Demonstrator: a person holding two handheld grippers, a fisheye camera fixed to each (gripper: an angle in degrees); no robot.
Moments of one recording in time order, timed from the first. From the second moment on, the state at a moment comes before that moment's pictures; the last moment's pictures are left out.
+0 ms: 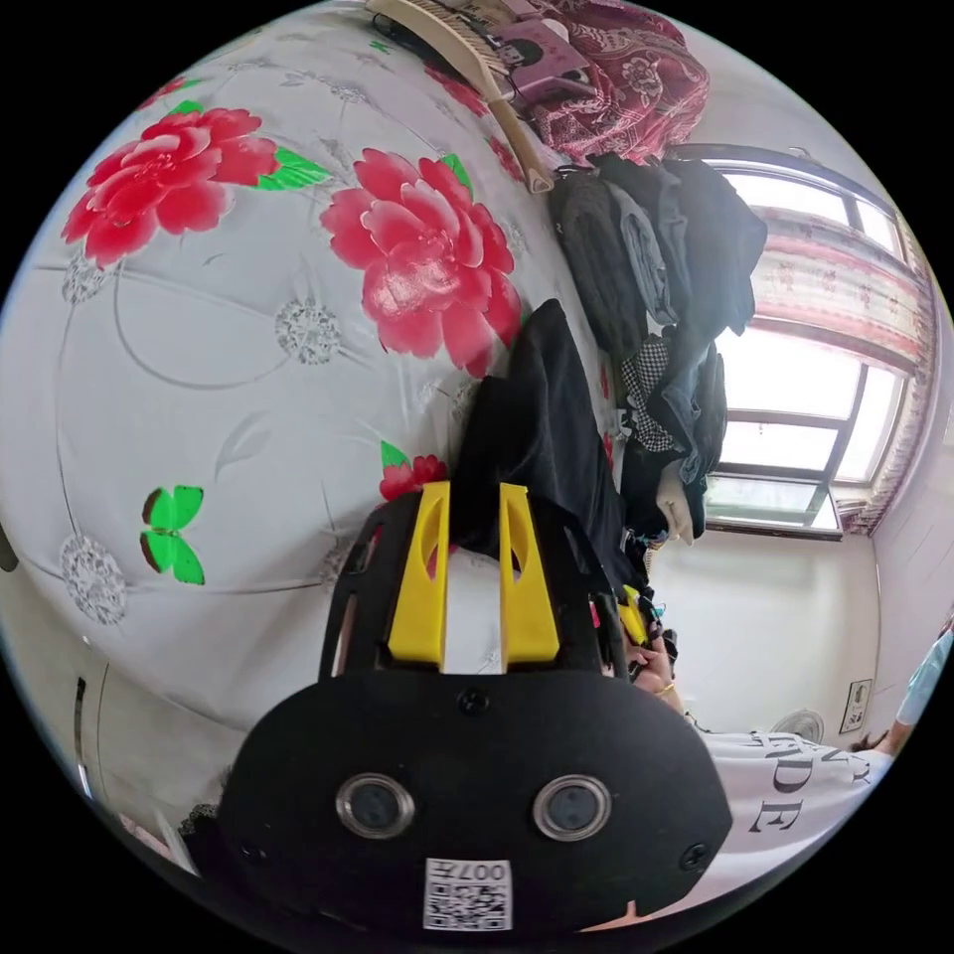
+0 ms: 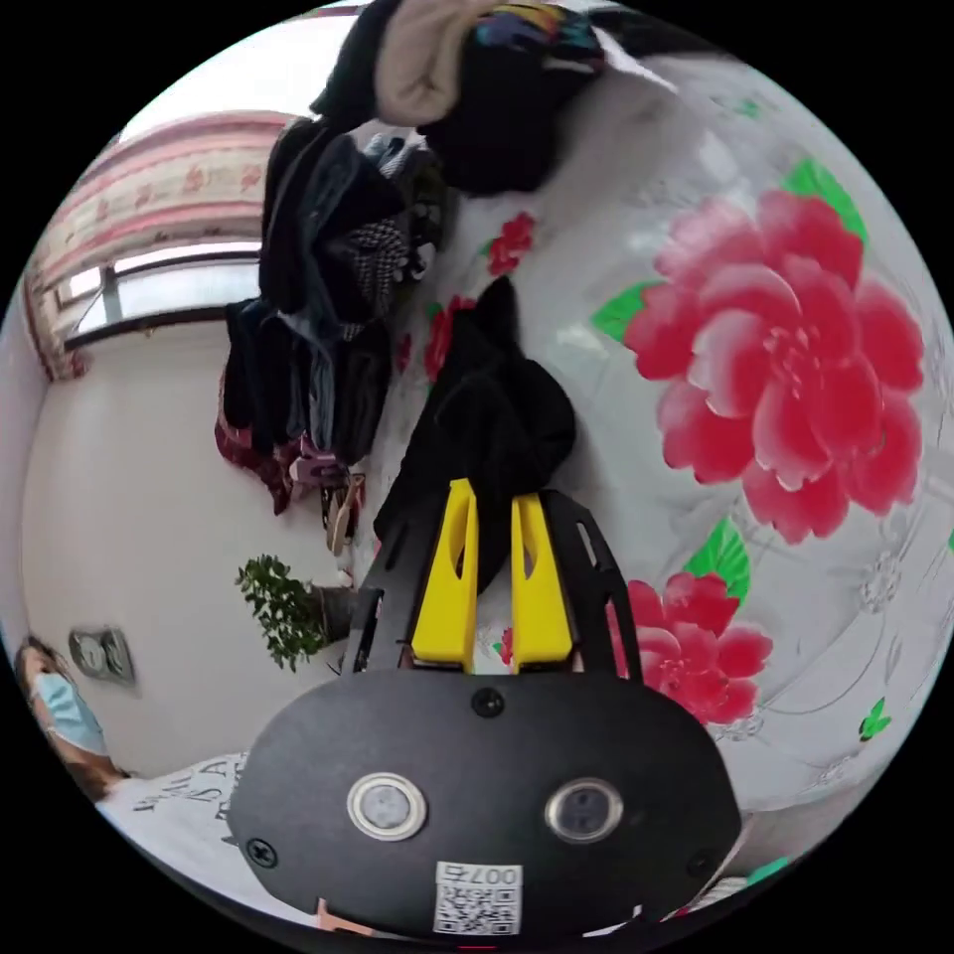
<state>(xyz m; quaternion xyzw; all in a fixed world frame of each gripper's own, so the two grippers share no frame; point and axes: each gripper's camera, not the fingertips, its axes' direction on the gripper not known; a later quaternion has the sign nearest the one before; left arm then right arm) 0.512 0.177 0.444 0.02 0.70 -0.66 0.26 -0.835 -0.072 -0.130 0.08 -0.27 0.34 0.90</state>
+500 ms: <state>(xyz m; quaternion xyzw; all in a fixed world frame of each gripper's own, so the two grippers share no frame) 0.543 0.242 0.403 0.07 0.69 -0.68 0.22 -1.216 -0.206 -0.078 -0.16 -0.17 -0.37 0.90</state>
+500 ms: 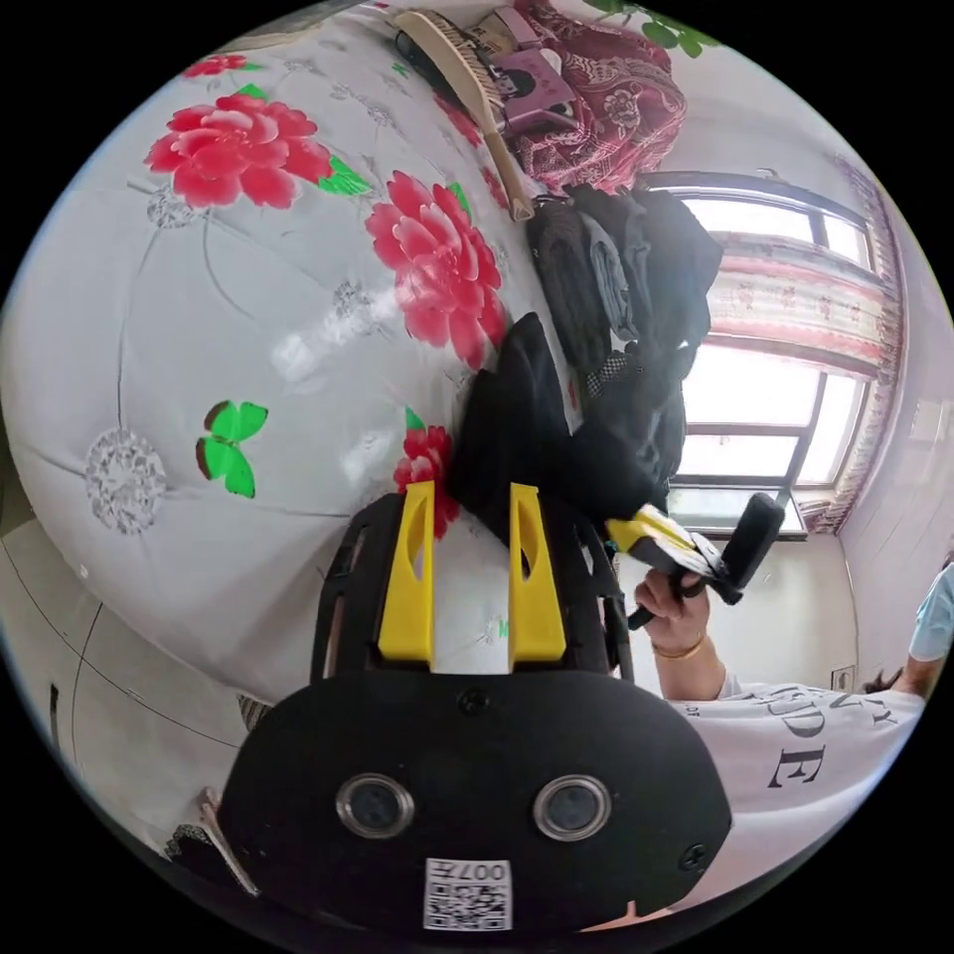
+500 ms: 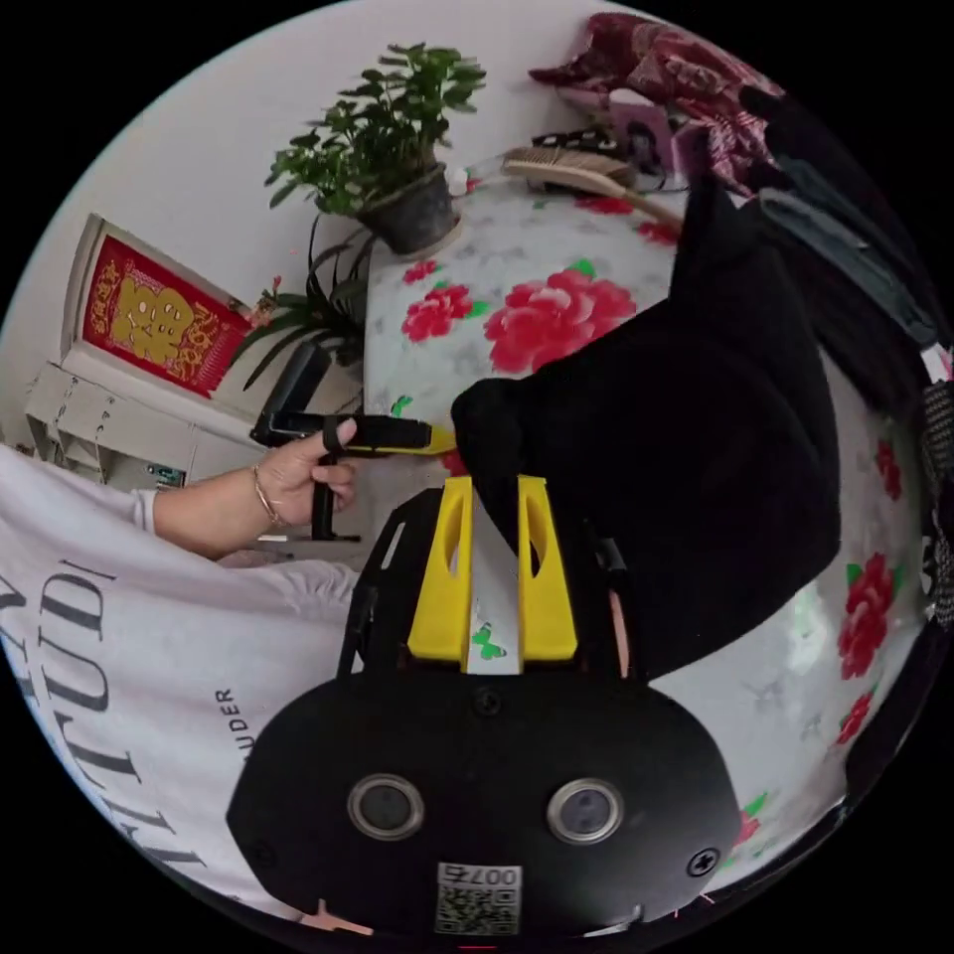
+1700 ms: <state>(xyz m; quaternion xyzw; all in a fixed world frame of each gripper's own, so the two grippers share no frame) 0.389 0.321 0.368 -0.10 0.40 -0.78 0.47 -1.238 -0.355 0.032 -0.24 -0.32 -0.20 0.89</state>
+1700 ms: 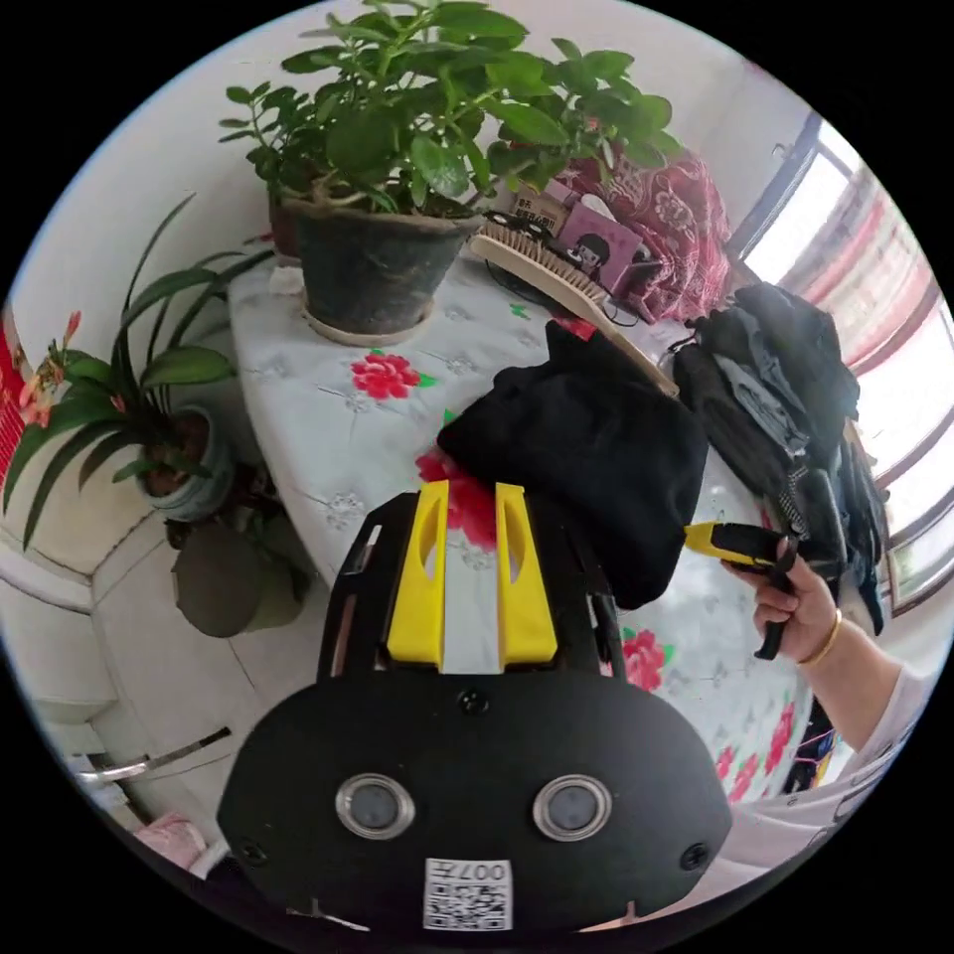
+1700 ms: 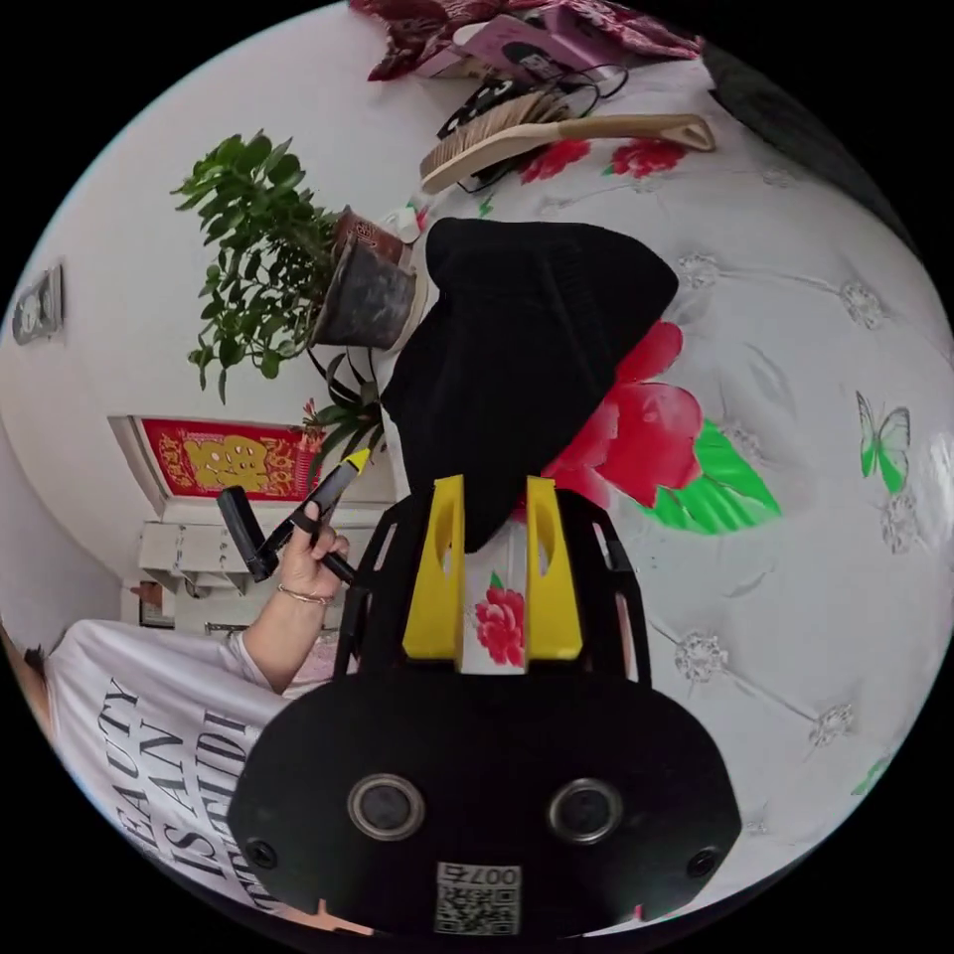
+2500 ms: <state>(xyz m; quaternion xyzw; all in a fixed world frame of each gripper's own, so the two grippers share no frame) 0.304 -0.051 0.106 0.07 0.55 -0.31 0.77 -1.058 0.021 -0.042 -0.17 0.10 -0.26 0.95</state>
